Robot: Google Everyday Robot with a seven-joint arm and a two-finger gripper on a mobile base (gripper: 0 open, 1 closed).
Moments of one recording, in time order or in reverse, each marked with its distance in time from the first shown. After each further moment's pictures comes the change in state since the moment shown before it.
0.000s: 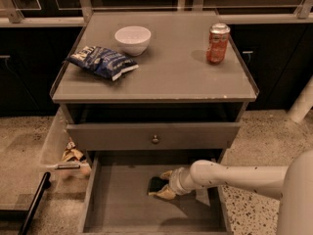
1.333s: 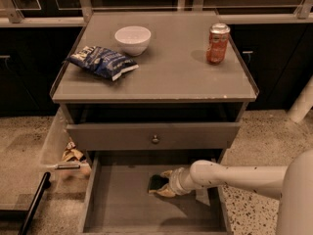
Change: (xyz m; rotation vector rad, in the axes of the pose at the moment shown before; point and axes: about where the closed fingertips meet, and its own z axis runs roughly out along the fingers) arm 0.000 0.000 0.000 0.000 0.000 0.000
